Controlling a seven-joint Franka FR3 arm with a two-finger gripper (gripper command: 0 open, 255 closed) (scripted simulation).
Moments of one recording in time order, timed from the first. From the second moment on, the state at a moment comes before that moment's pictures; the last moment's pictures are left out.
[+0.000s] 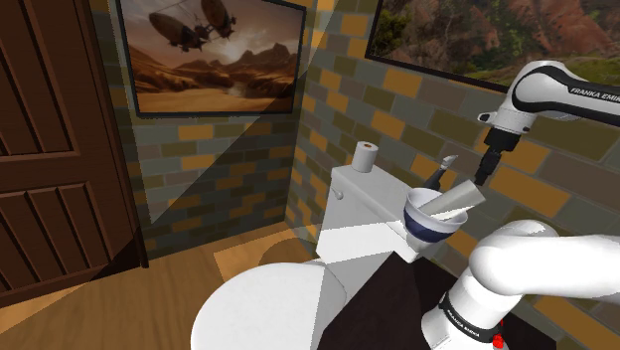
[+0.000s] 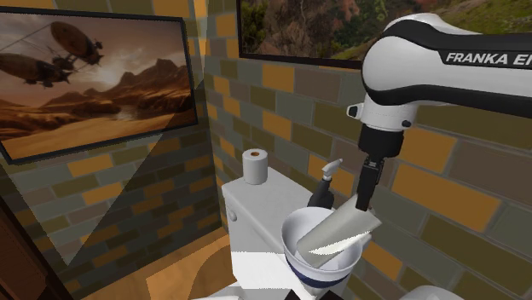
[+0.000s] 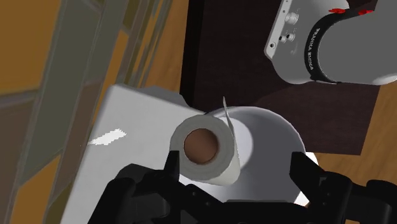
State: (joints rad) arm -0.27 -0.98 -0.60 -2.49 -0.39 1.51 -0.73
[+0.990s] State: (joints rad) arm -0.28 -0.99 -0.63 -2.55 -0.43 1.58 -0.72
